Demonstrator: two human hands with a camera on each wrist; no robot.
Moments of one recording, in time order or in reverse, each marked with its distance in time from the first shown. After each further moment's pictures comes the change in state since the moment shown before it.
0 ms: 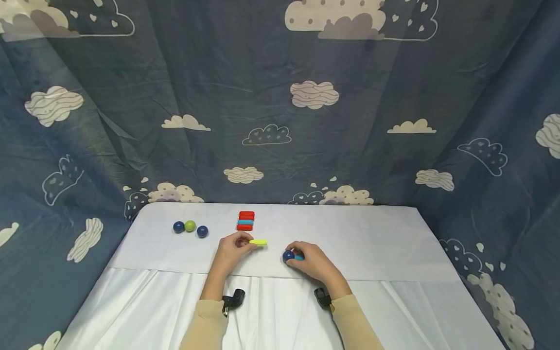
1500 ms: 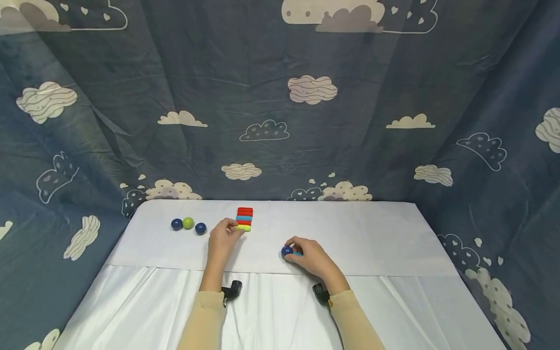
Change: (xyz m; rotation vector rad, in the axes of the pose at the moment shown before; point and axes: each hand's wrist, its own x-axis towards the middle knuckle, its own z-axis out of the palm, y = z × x) left_hand 0.018 0.006 -0.007 0.159 0.179 -0.052; right_hand 0.001 0.001 -0.001 0.003 0.016 0.006
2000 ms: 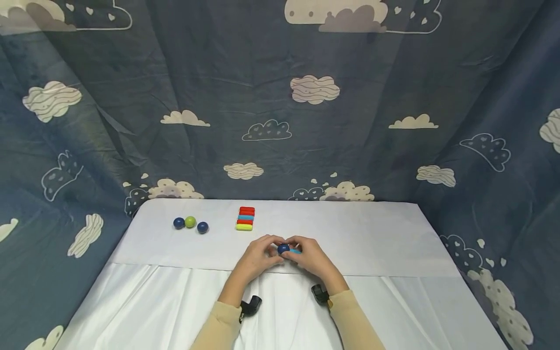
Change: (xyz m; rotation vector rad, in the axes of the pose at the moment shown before) left_hand -0.047 0.031 0.039 -0.057 -0.438 0.371; right_hand 0.002 -0.008 0.004 0.160 0.024 -0.017
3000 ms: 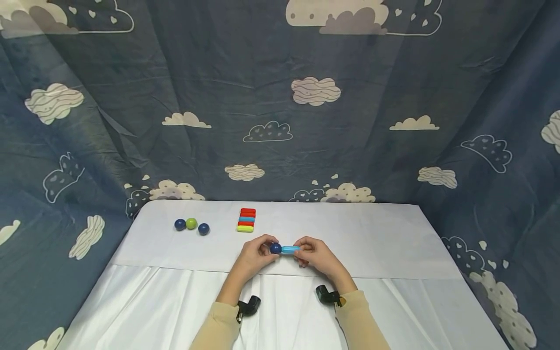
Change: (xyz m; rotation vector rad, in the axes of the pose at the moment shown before) left_hand -0.001 -0.017 -0.001 -0.141 0.084 -0.093; right_hand 0.002 0.039 -0.009 0.474 -0.106 0.087
